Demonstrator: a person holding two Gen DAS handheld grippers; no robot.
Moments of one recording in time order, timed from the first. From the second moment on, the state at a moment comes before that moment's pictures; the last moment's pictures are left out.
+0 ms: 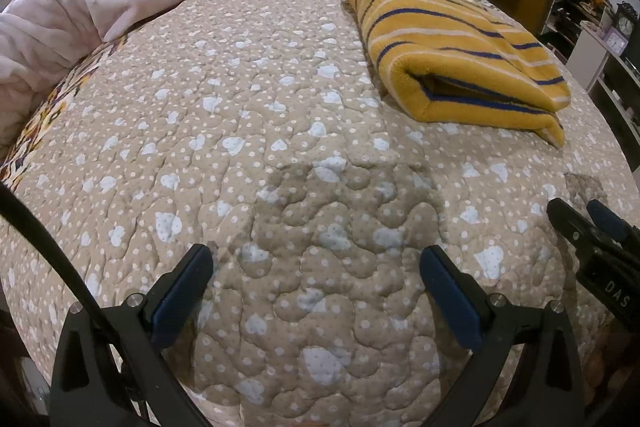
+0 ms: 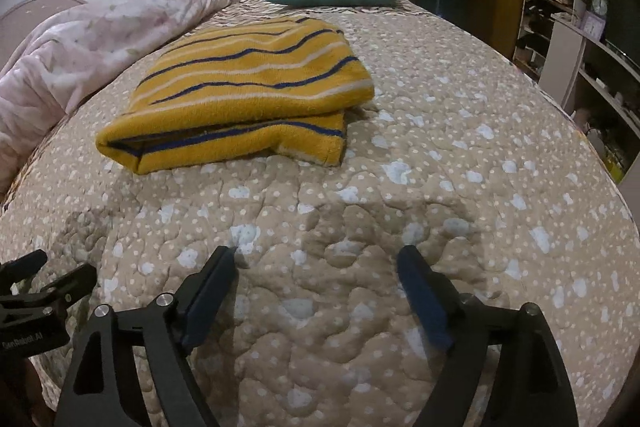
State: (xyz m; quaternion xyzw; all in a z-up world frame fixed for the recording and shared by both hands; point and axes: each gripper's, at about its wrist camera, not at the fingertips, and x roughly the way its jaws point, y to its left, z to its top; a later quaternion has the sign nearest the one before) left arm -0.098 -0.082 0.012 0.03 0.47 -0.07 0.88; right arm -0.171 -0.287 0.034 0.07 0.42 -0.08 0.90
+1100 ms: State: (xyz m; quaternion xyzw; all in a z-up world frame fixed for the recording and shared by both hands) left arm -0.100 -0.083 0.012 0.03 0.47 -0.07 0.88; right arm -0.171 -0.278 0.029 0.05 0.40 -0.08 0.91
